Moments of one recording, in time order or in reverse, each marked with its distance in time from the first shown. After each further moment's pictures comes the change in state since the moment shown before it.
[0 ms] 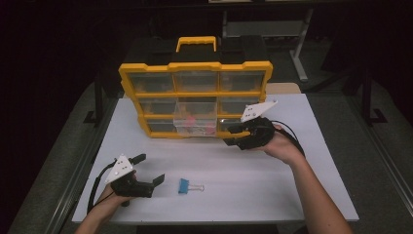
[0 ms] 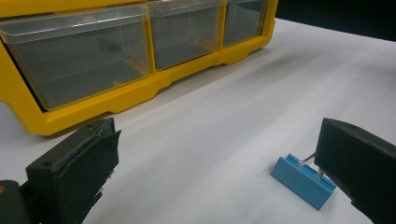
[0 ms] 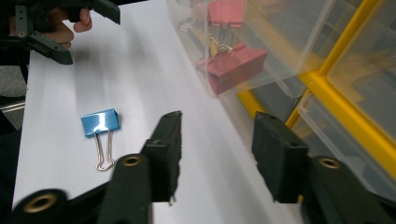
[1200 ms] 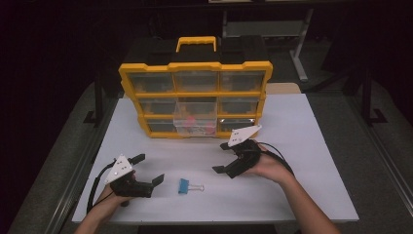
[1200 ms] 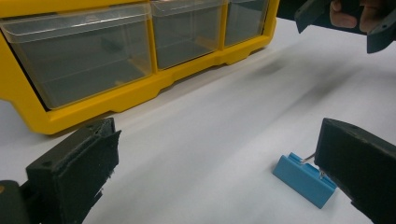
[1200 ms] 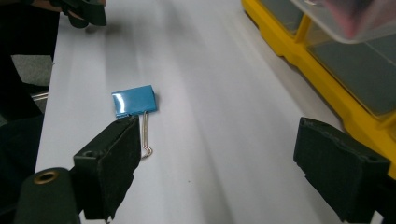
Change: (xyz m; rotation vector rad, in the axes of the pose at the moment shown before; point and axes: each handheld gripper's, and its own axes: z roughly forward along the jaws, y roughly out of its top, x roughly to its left) left arm 0.000 0.000 -0.001 -0.004 0.003 -0.005; right arm 0.036 -0.034 0.047 0.018 0.097 -0.023
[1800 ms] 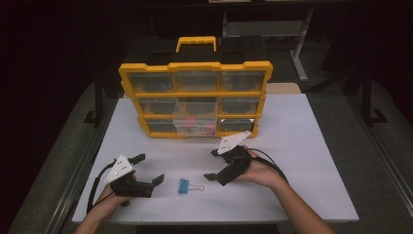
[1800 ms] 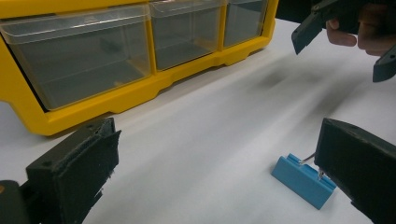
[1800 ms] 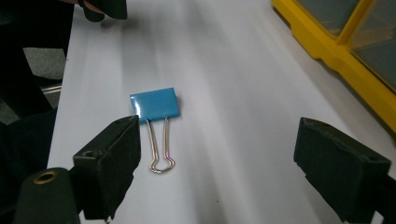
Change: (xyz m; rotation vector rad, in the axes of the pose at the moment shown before) left arm 0.000 0.000 0.001 -0.006 -0.003 -0.002; right arm 0.017 0.002 0.024 0.011 0.039 -0.025
